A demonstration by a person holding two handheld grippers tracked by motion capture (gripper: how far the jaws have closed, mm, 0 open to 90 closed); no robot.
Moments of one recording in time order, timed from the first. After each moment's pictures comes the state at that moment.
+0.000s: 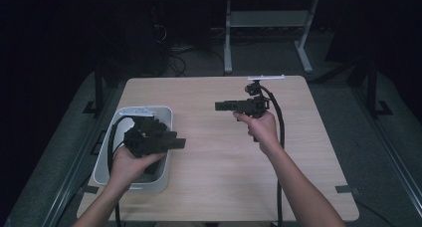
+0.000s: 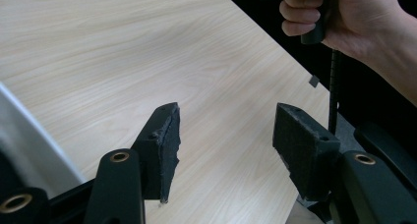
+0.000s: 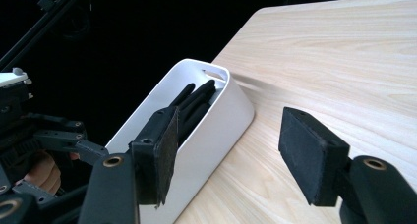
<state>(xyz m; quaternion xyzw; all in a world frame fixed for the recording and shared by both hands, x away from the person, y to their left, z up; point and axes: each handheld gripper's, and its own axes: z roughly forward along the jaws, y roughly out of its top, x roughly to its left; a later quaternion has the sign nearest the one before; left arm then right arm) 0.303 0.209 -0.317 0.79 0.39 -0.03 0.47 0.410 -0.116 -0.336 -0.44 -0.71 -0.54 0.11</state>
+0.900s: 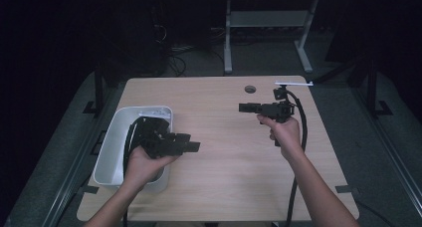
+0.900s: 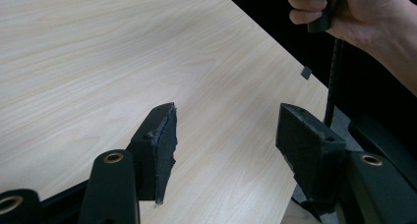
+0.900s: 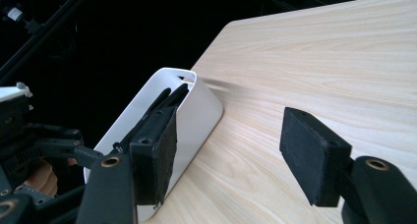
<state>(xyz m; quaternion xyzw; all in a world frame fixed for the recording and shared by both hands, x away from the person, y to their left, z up) 0.306 0.178 -0.327 0.80 0.37 -0.04 0.46 0.396 -0.177 -0.345 -0.47 -0.68 -0.55 0.09</state>
